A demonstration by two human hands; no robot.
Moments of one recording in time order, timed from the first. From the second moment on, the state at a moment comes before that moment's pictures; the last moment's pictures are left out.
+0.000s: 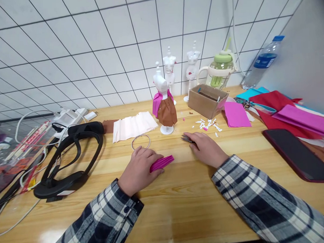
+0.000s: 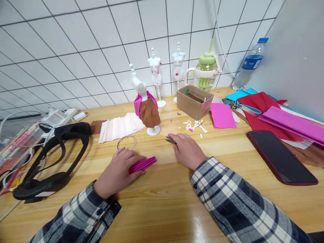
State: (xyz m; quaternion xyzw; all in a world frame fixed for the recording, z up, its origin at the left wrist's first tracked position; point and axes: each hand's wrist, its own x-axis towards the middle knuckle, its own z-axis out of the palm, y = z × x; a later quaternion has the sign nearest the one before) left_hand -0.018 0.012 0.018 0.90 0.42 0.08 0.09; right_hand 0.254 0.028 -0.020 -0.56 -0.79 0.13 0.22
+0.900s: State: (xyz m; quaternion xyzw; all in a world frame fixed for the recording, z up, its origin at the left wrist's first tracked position) left_hand -0.004 -0.002 0.011 0.81 0.47 0.24 0.24; right_hand 0.206 0.000 -0.006 -0.46 -0.63 0.51 0.36
